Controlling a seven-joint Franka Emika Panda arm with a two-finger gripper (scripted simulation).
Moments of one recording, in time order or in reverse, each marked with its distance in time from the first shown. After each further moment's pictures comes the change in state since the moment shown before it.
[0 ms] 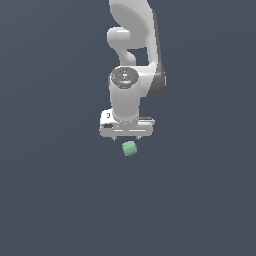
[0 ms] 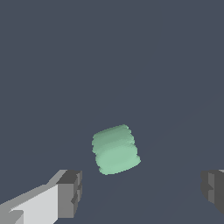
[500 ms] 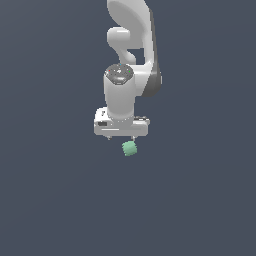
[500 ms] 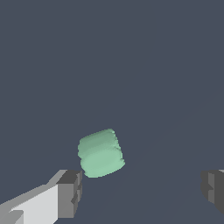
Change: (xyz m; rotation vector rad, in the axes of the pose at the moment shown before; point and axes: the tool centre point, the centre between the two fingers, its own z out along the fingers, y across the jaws) arm 0.004 0.020 -0.008 -0.027 0.029 0.016
